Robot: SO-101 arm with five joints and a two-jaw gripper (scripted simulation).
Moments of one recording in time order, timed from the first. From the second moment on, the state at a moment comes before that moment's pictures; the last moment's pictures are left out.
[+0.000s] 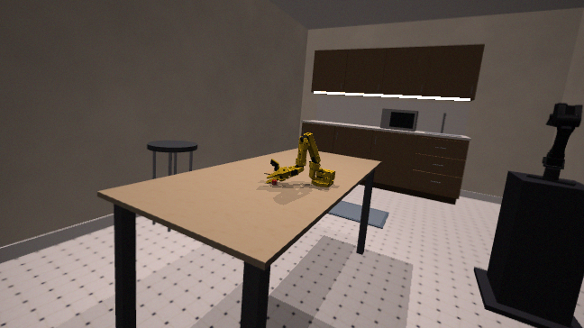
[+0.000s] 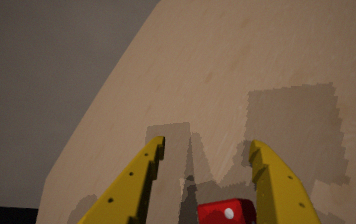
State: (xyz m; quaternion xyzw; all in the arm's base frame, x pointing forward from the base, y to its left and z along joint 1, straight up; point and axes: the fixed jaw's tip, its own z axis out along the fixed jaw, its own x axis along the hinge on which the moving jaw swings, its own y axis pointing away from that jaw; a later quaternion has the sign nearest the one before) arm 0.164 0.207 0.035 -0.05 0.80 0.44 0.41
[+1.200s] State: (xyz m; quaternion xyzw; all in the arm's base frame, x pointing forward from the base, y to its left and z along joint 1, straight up) arm 0.160 0.214 0.034 -0.12 0.83 0.37 0.39
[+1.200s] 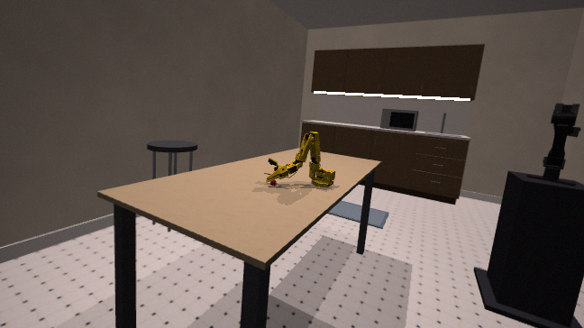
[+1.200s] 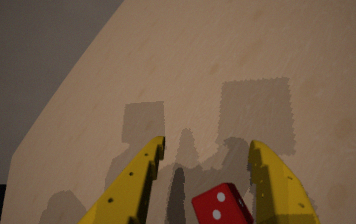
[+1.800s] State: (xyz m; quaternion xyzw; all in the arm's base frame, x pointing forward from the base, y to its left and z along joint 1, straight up) arm 0.141 0.193 0.033 -0.18 0.85 0.32 0.38
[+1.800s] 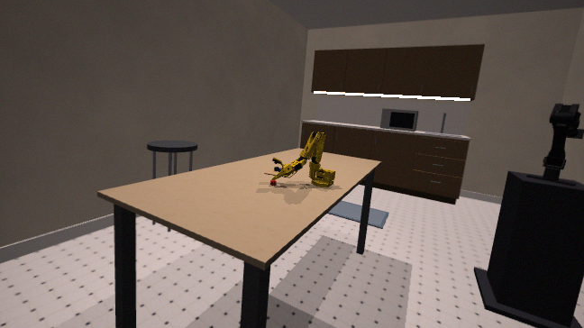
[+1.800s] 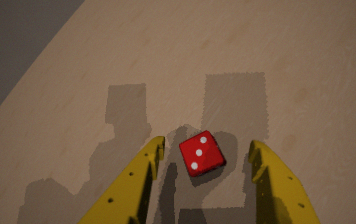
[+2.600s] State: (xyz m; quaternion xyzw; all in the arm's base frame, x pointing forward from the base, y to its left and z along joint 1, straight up) arm 0.132 0.182 0.041 -0.24 0.86 0.27 0.37
